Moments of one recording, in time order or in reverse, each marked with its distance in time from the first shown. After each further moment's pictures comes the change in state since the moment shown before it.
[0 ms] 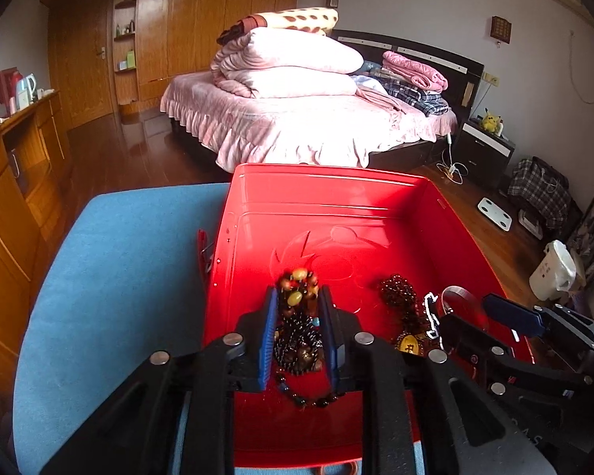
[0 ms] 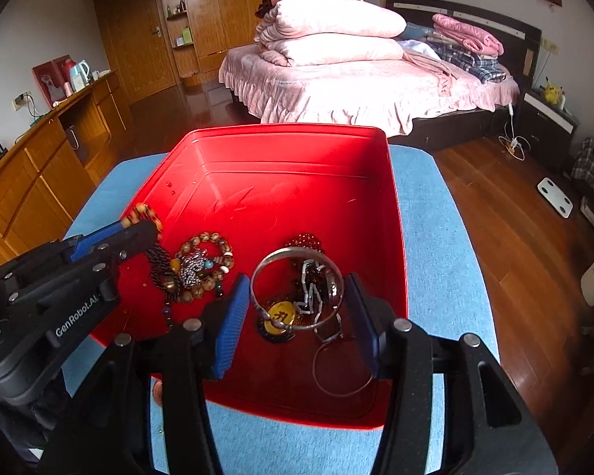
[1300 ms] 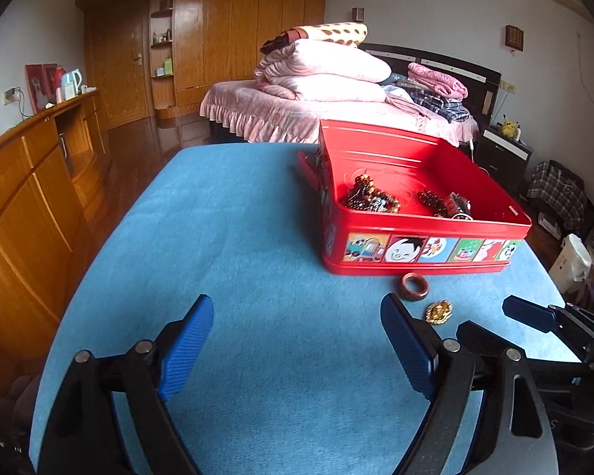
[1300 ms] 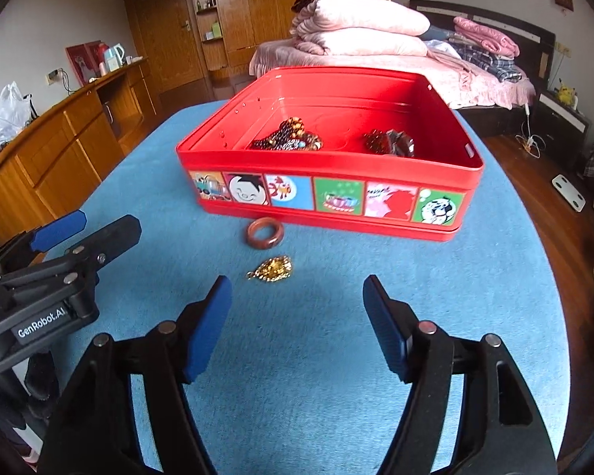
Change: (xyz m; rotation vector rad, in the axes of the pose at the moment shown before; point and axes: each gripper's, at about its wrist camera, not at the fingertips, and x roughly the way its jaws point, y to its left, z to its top) left arm -0.102 0.055 -0.121 -0.035 -0.051 0.106; right arm -0.048 0.062 -0.120 -0.048 0.002 0.073
